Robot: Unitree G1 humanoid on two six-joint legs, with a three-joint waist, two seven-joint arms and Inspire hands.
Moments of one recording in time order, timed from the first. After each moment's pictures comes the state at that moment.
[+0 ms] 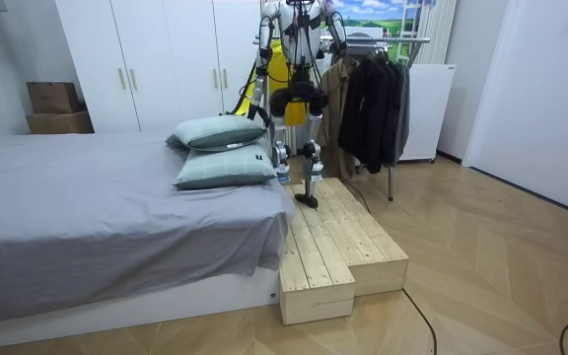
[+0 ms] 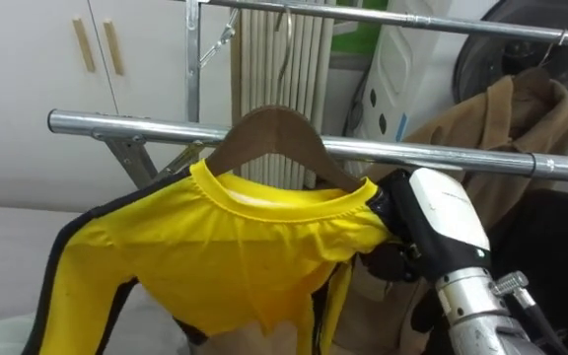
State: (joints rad) left arm 0.12 0.25 0.00 1.16 0.28 -0.01 0.14; right arm 0.02 -0.42 0.01 -0.10 -0.57 -0.07 -0.02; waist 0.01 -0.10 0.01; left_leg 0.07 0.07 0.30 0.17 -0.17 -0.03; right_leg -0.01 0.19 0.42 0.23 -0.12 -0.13
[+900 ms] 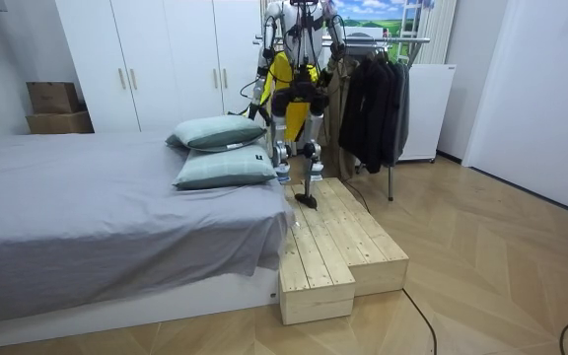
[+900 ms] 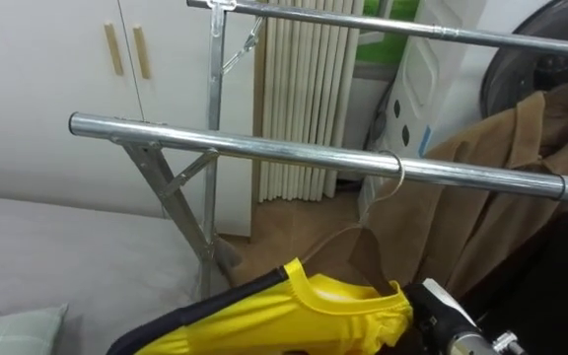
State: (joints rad) left arm 0.12 0.25 0.04 1.11 0.35 0.02 0.07; right arm -0.14 -0.41 0.01 0.58 -0.30 0.02 0.29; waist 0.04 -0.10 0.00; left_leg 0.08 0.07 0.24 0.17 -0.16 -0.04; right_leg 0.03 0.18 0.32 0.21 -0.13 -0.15
